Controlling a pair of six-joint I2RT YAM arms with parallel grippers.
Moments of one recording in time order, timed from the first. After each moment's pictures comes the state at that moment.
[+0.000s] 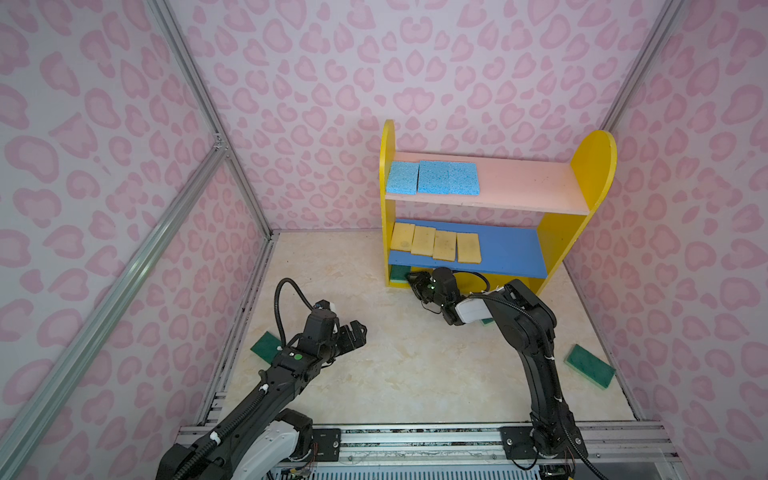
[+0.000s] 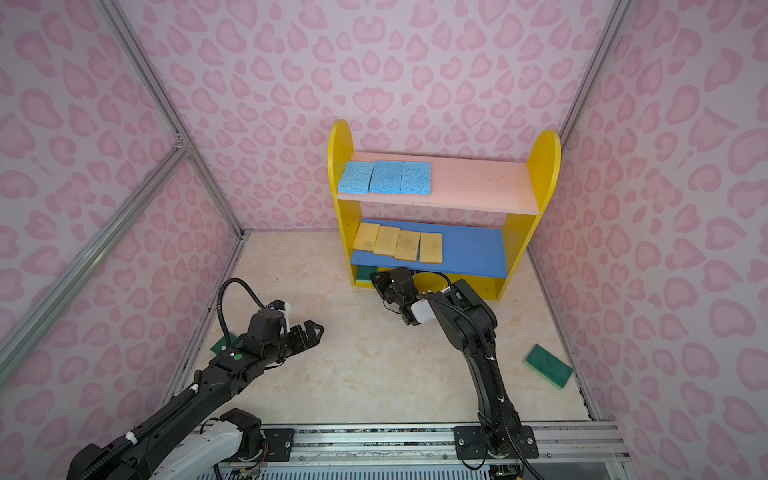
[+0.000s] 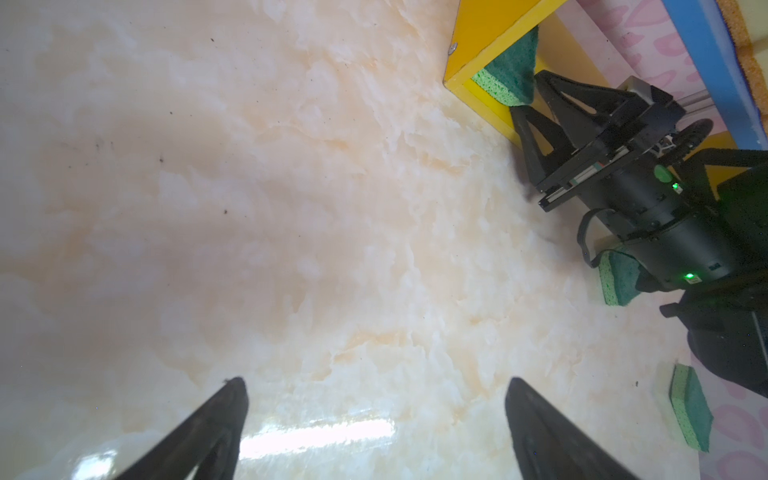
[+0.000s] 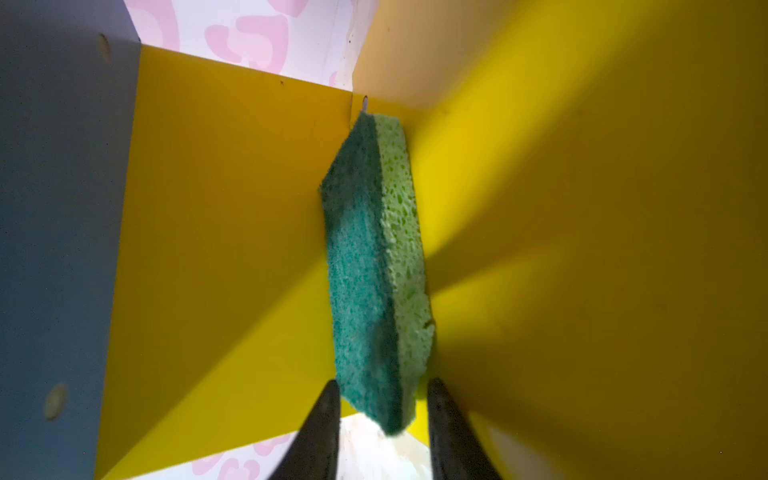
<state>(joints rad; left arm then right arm) -0.39 0.93 0.48 -0.35 0.09 -0.71 0.54 2.24 1.16 0.73 -0.16 1.33</state>
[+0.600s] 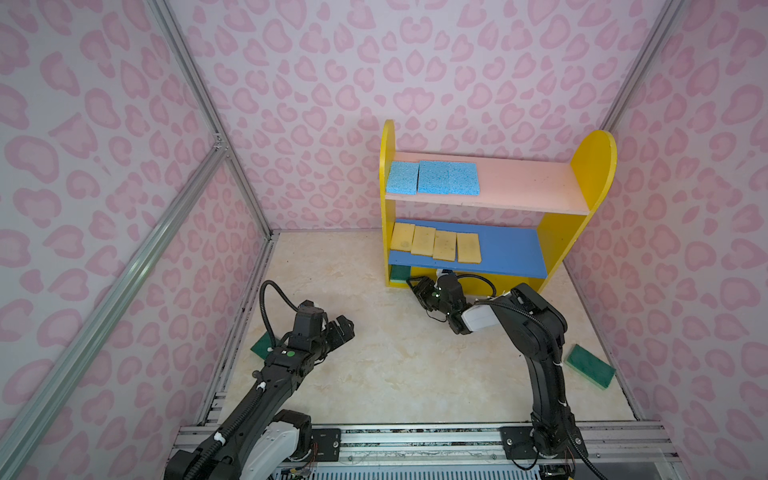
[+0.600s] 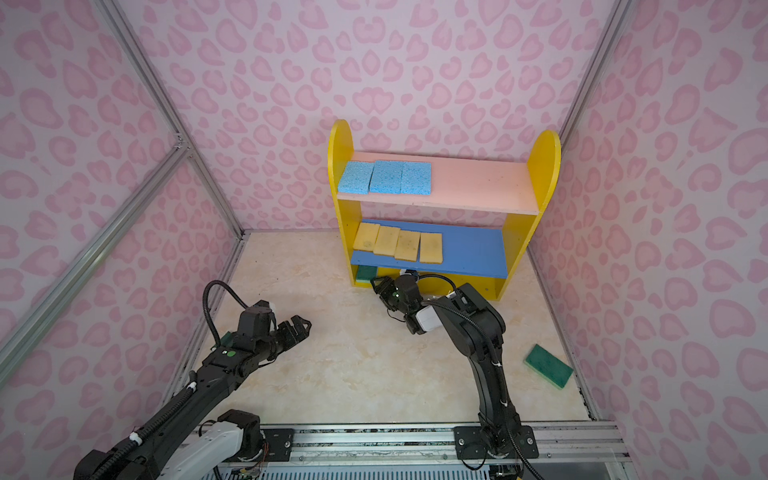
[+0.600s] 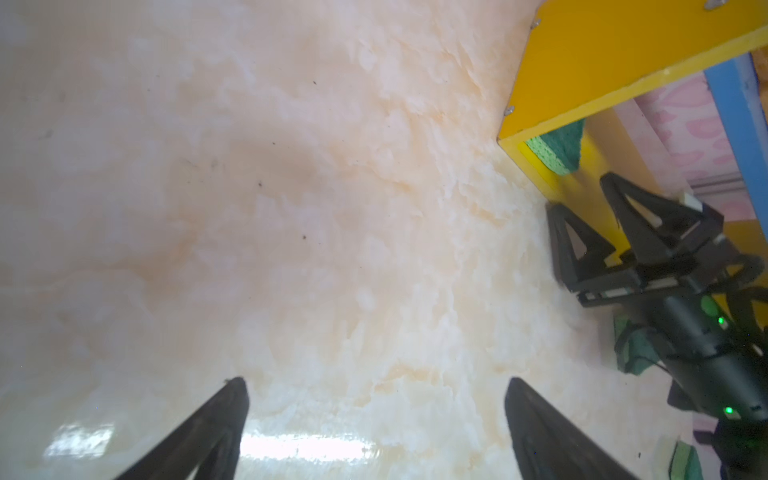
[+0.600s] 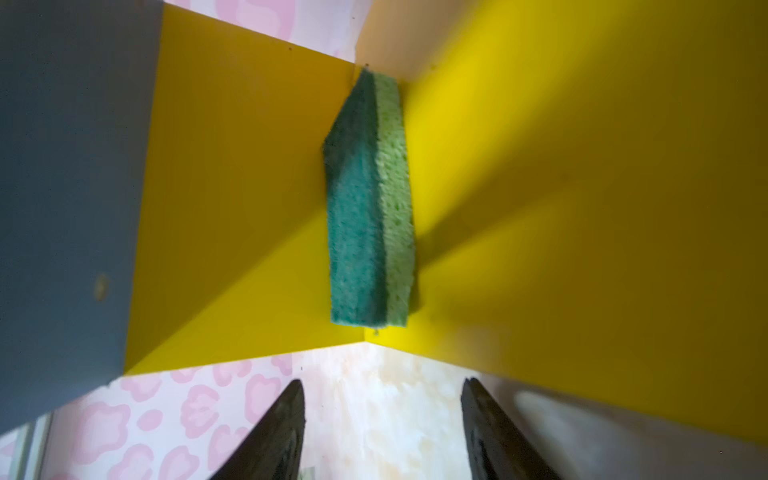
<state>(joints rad) -0.22 0.93 0.48 -0.38 0.10 -0.76 0.55 2.14 0.98 0.77 -0.16 1.29</state>
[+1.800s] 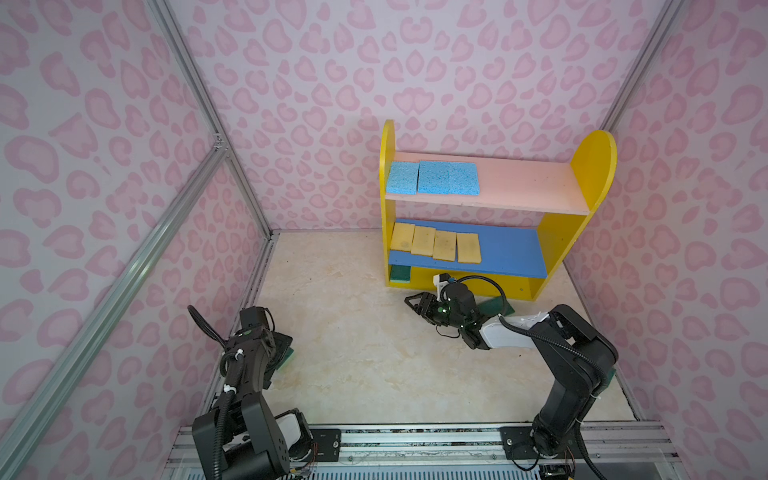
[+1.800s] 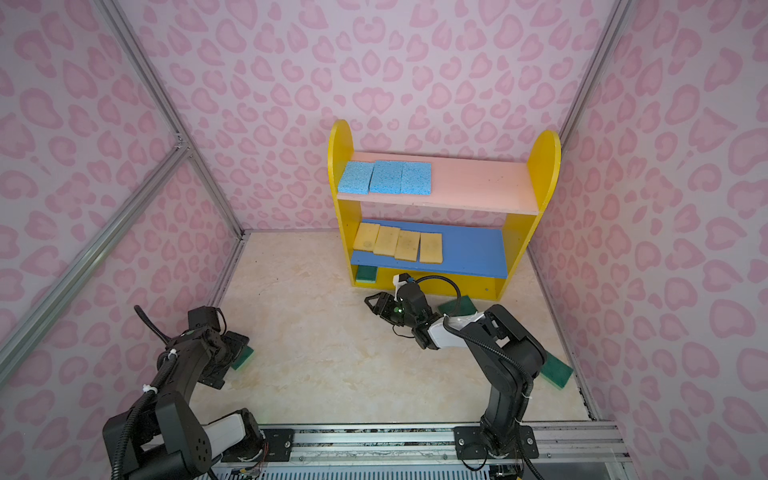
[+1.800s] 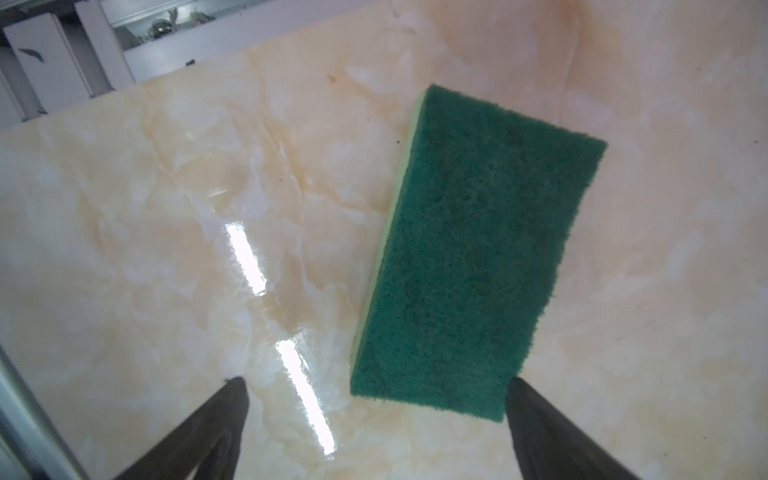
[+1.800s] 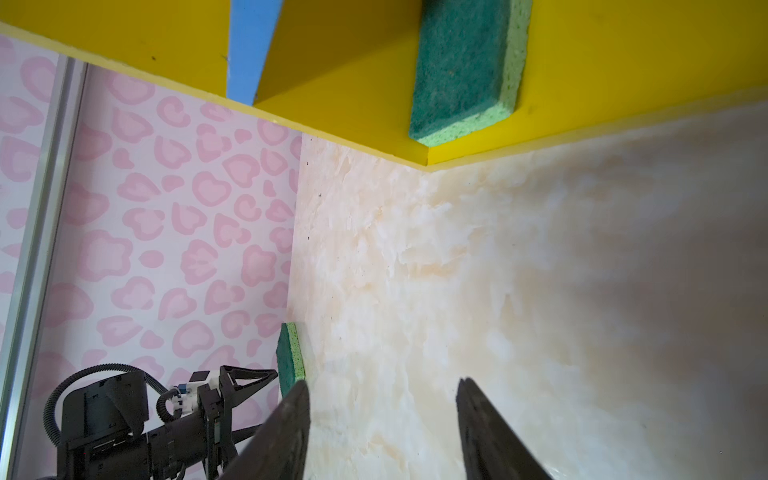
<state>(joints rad) 0.40 1.18 0.63 -0.75 -0.12 -0.85 0.63 1.78 0.77 0.59 -0.30 1.08</state>
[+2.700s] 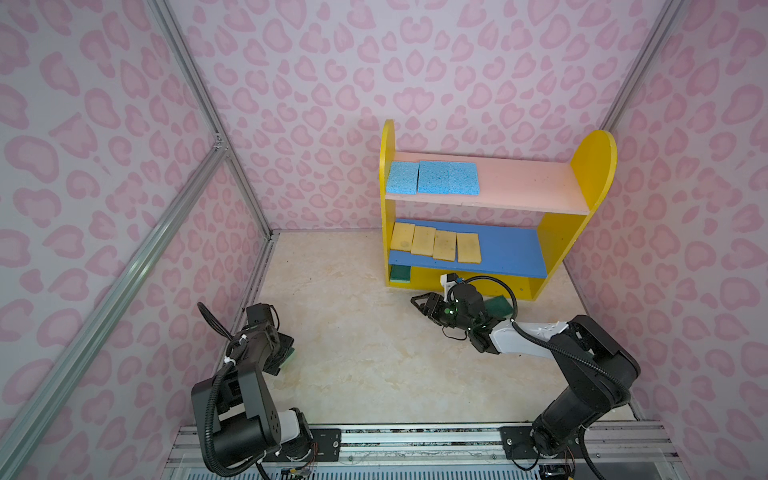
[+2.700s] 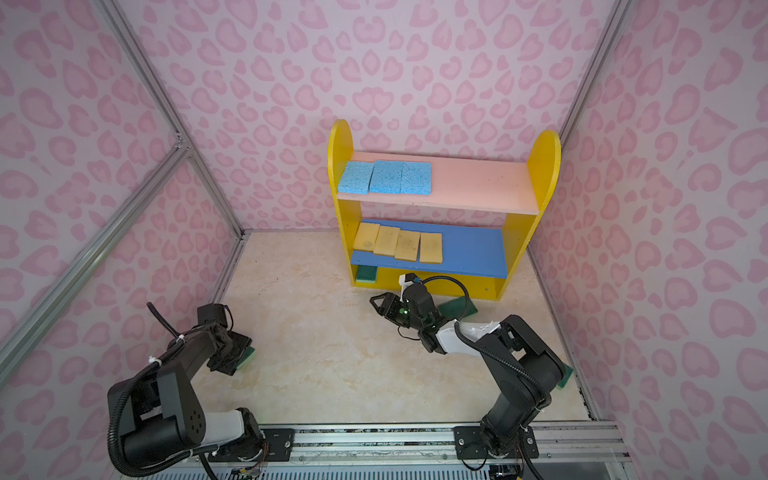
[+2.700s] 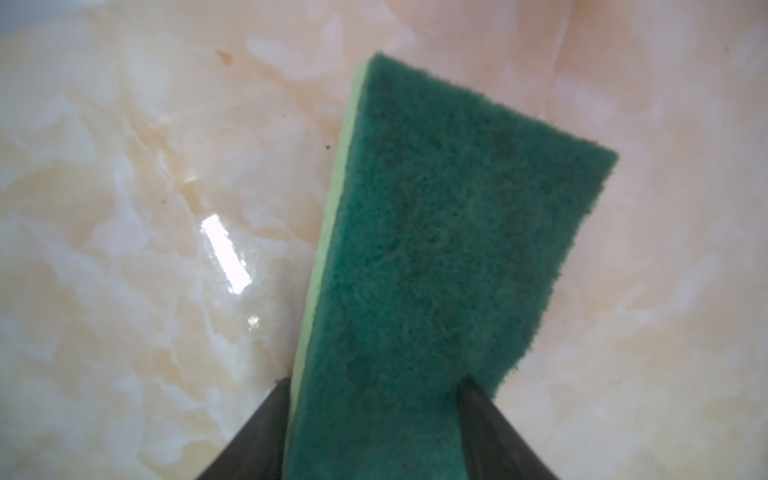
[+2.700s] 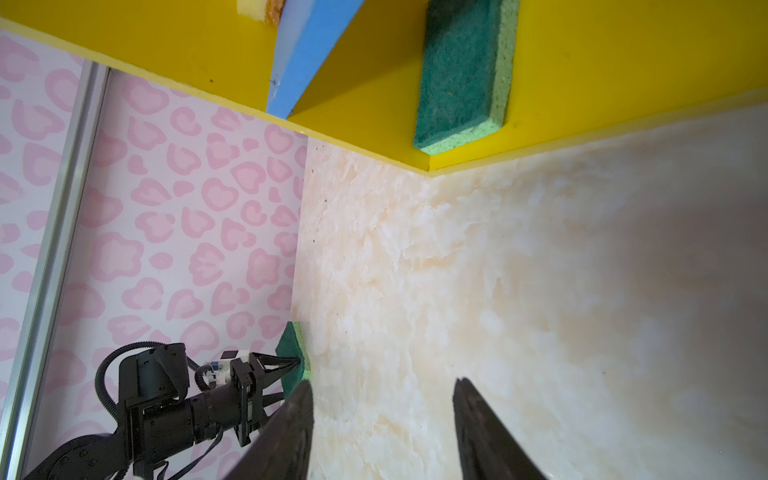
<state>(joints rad) 0.36 1.33 0.61 -0.58 -0.08 -0.88 0.62 1.65 0.71 0.52 -0.27 1.07</state>
